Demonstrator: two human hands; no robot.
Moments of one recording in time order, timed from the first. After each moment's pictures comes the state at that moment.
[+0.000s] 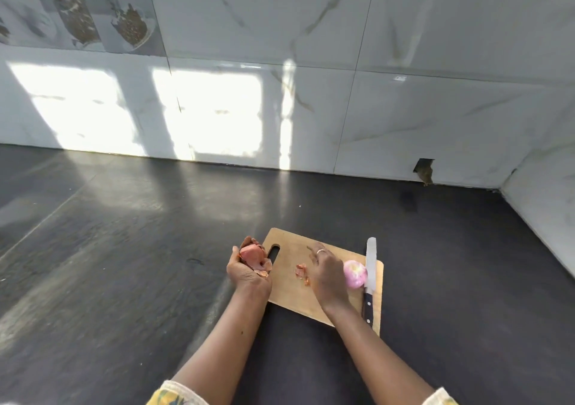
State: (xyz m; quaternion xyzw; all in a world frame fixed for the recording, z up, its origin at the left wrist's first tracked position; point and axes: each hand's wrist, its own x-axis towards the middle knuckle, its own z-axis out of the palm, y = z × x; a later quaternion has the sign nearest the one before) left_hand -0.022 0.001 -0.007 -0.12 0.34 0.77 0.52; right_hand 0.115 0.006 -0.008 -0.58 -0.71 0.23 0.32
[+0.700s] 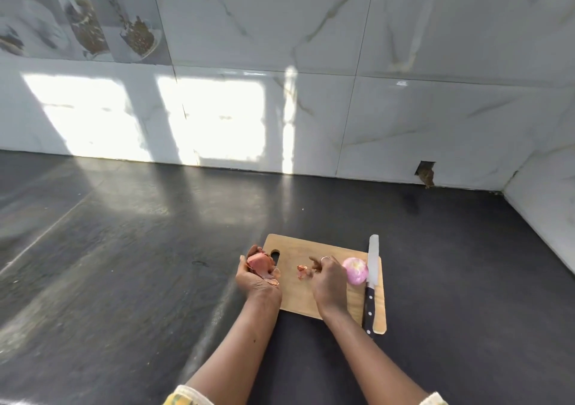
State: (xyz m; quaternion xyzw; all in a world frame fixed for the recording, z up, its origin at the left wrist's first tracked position) left_hand -0.004 -0.010 -0.003 -0.15 0.35 0.77 0.51; right_hand 0.110 0.000 -0.018 -0.63 -0.65 0.25 0.34
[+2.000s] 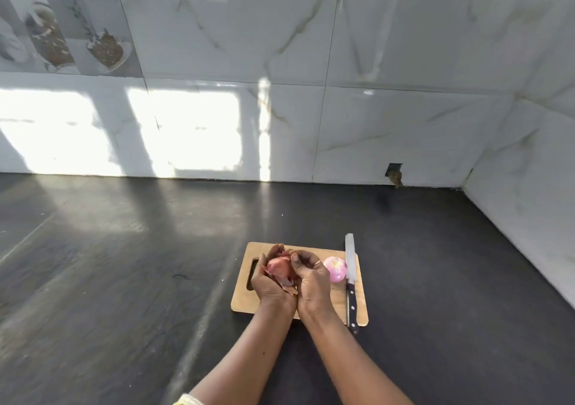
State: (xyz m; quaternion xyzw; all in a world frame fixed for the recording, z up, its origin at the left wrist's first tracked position) left_hand 0.047 -0.017 0.016 -0.10 0.24 0.74 0.62; right_hand 0.095 -0.025 0.029 -0.40 -0.21 0.67 0.59
